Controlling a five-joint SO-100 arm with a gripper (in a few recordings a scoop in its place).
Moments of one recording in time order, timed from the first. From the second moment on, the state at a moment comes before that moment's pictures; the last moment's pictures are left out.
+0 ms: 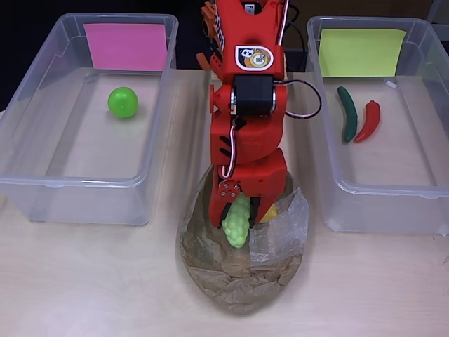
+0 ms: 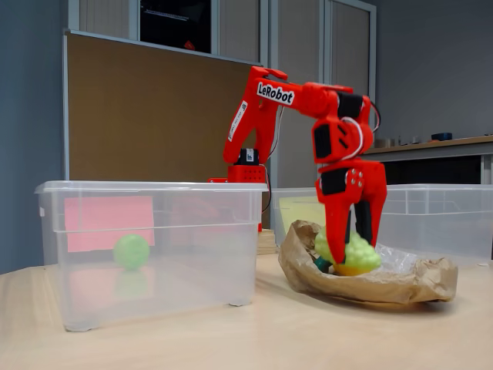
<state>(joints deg) -5.4 60.7 75.9 67.1 78.5</state>
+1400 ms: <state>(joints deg) 37.5 92.7 80.9 91.4 54.5</state>
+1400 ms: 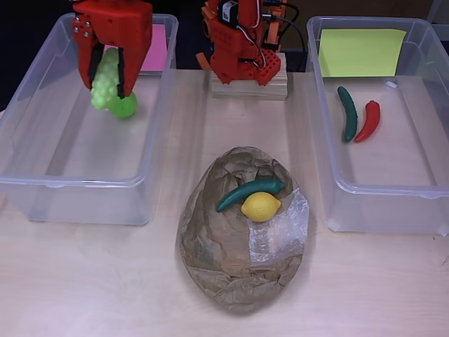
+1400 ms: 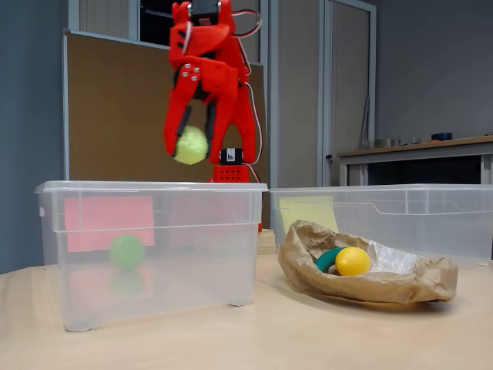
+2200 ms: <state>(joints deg) 59.9 74.4 93.1 71.8 54.5</state>
